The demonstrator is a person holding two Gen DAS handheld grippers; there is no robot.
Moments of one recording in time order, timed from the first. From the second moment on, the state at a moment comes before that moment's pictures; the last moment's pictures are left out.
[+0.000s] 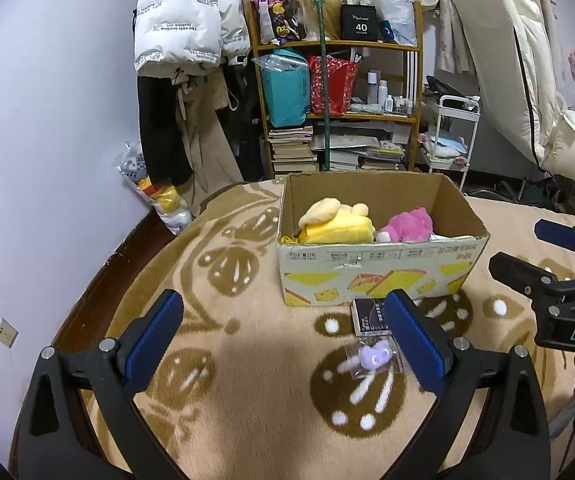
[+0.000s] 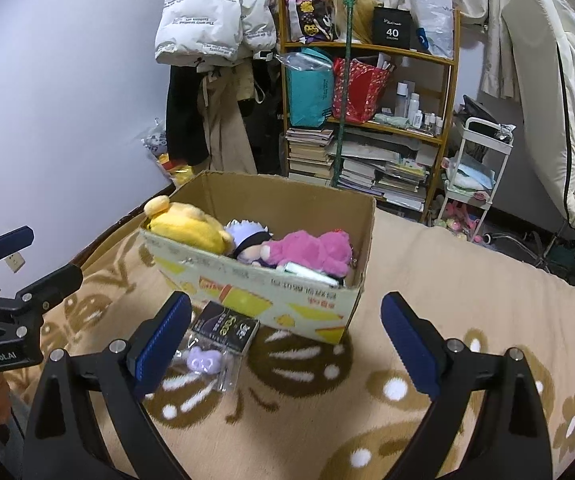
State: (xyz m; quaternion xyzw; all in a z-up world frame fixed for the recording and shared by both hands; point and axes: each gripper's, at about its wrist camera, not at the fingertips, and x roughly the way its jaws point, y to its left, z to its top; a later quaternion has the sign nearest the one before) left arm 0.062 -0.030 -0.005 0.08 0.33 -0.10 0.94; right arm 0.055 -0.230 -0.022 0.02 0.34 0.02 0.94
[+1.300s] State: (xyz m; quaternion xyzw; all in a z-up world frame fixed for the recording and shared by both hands) left arm 0.114 -0.071 -0.111 0.03 0.42 -0.14 0.89; right arm 0.103 -0.255 -0.088 0.09 0.42 0.04 0.90
